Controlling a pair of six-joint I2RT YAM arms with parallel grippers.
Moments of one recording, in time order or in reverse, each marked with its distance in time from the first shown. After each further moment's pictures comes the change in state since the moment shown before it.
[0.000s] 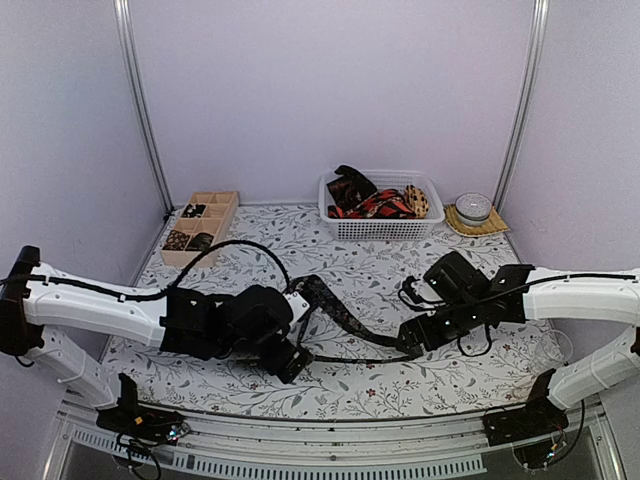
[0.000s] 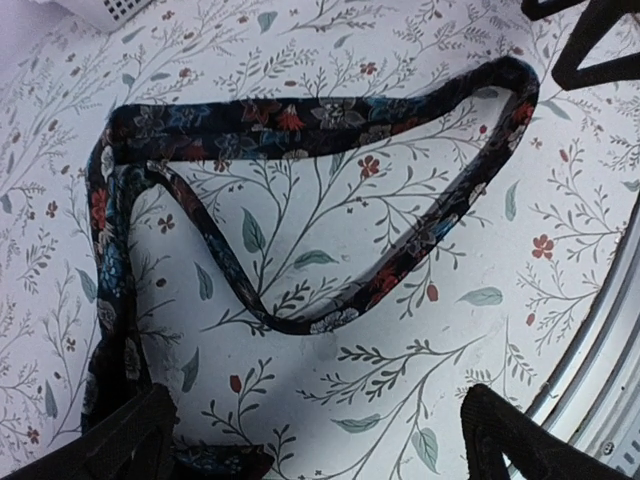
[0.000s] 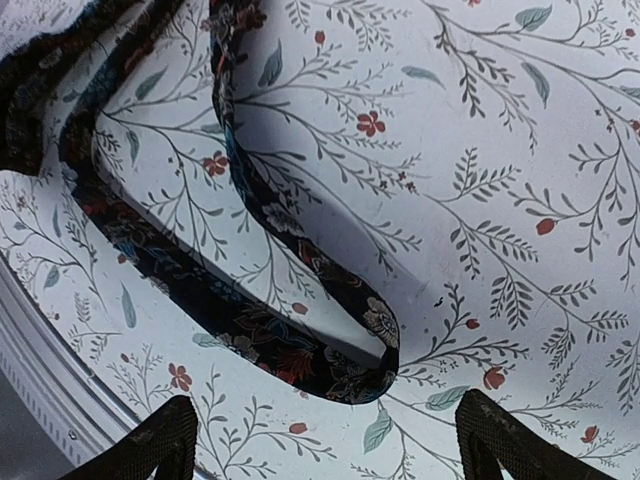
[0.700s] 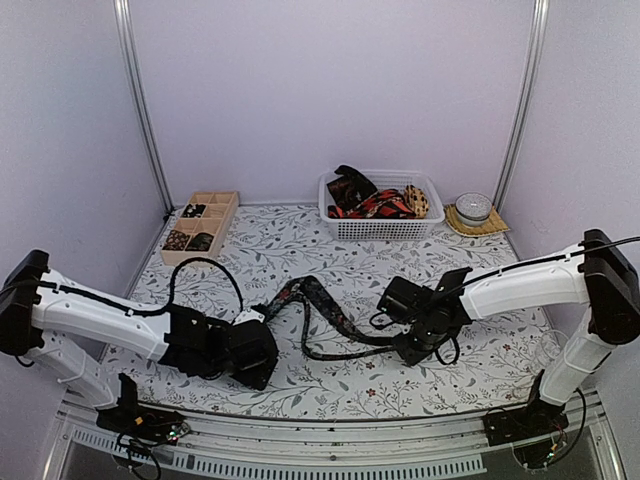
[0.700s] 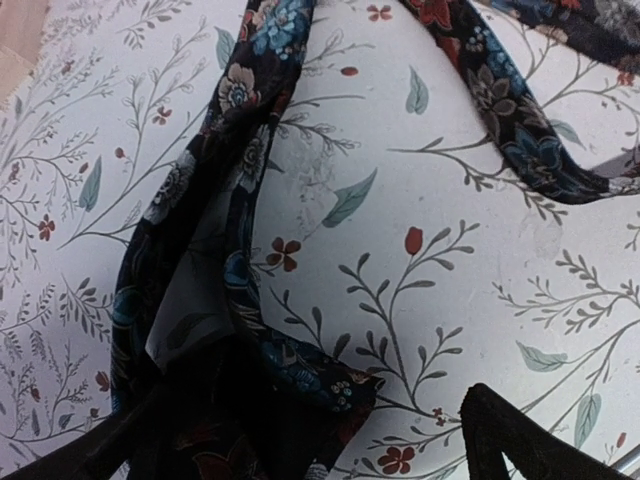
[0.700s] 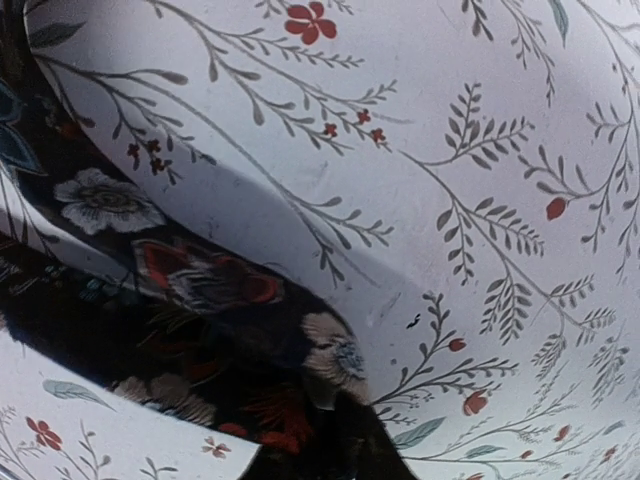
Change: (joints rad) left arm -0.027 0.035 -0.147 -0.222 -0.209 -0.497; right arm 0.138 0.379 0.159 -0.141 0.255 0.026
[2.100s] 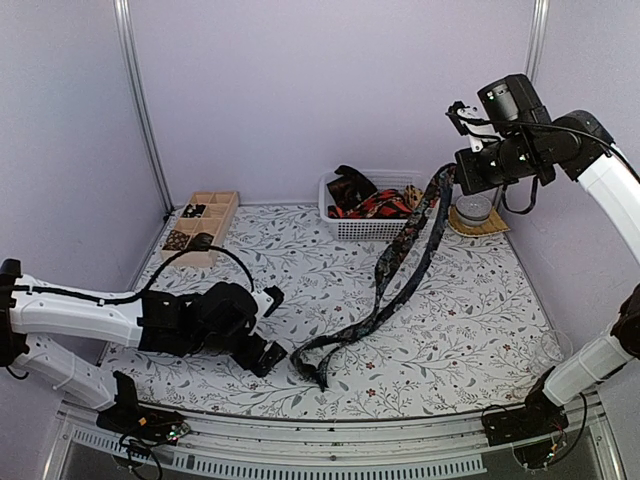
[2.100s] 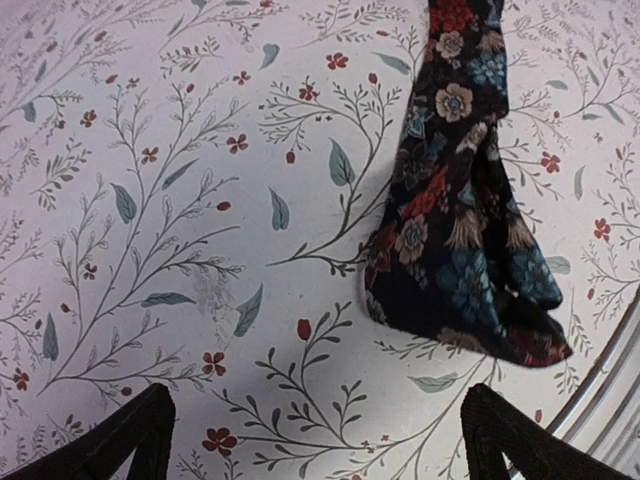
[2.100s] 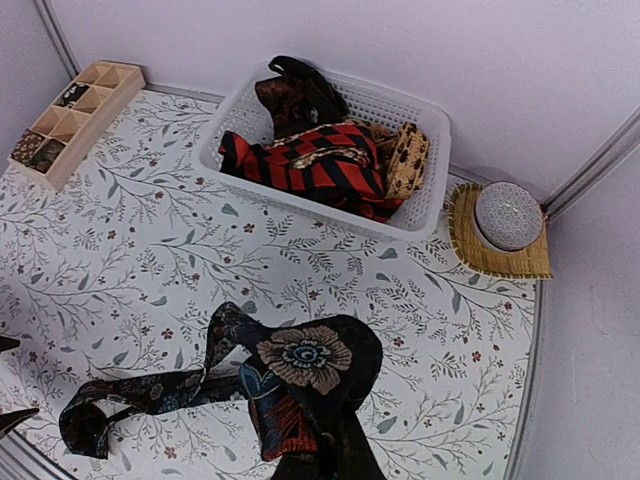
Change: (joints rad) left arm 0.135 -0.172 -0.044 0.241 0.242 0.436; right arm -0.332 -0.196 0.968 -0.478 0.086 -0.286
